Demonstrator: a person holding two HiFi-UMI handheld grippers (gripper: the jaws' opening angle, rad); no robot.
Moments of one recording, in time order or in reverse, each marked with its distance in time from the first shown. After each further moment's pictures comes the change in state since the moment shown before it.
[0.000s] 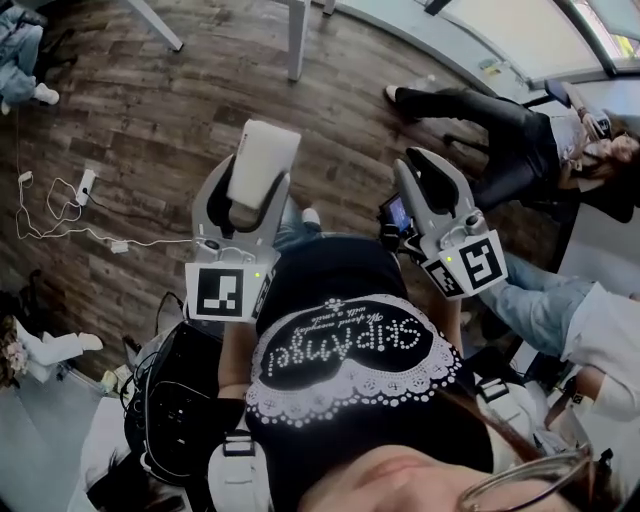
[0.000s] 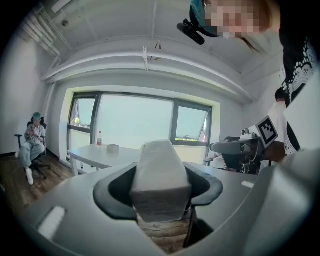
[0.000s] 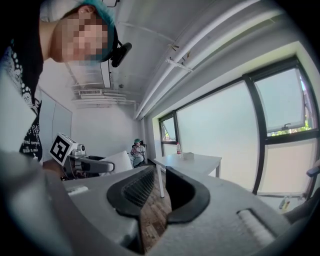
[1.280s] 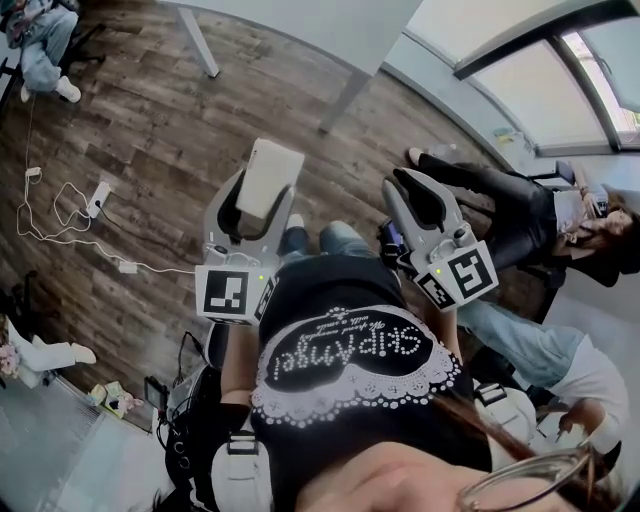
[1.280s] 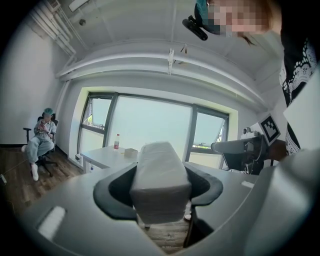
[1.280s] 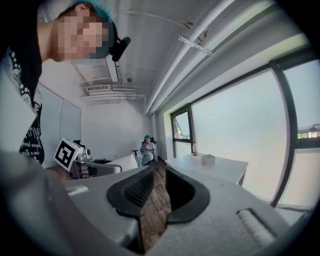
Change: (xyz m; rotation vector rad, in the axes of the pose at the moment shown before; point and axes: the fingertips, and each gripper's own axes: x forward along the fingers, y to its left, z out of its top) left arm 0.038 0.191 0.032 -0.081 -0.058 0.089; right arm 0.206 0.053 0.043 -0.050 0.056 0.143
